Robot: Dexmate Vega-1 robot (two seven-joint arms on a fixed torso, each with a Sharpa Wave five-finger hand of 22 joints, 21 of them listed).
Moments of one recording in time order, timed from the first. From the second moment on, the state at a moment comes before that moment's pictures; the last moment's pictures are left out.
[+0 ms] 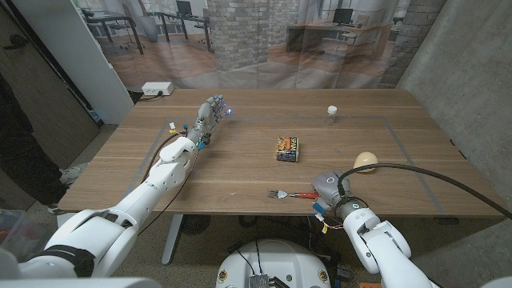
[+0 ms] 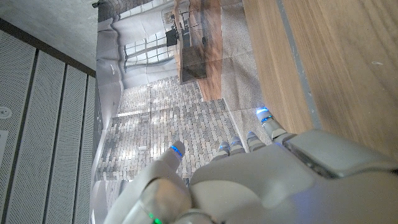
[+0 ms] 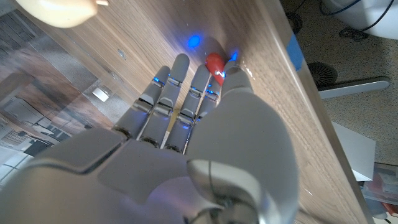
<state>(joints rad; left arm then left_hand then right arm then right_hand) 0.65 0.41 0.40 -0.99 -0.71 -0.33 -0.32 0.02 0.07 0.53 0.18 0.29 -0.17 0.02 0.18 0.17 -0.17 -0.03 0.20 0.18 -0.17 0.01 0.19 0.18 -0.18 -0.02 0.74 0.18 -1.51 -0.75 -0.52 -2.31 -1.59 -0.52 0.42 1.19 0.03 0.10 -0.15 0.42 0.92 -0.06 0.48 0.22 0.84 -0.09 0.74 0.46 0.83 -0.09 0.54 0.70 0.62 -0.06 0.31 0.21</state>
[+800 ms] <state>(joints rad) 0.65 0.41 0.39 -0.99 -0.72 -0.33 -0.32 0.02 0.07 0.53 0.18 0.29 -0.17 0.02 0.18 0.17 -0.17 -0.03 0.20 0.18 -0.17 0.01 0.19 0.18 -0.18 -0.02 0.74 0.18 -1.52 -0.80 -0.53 -2.28 -1.51 -0.55 0.23 1.21 0.00 0.12 -0.15 0.39 0.96 -0.01 0.50 0.21 0.87 -0.07 0.78 0.49 0.90 -0.12 0.53 0.75 0.62 -0.06 0.34 0.22</state>
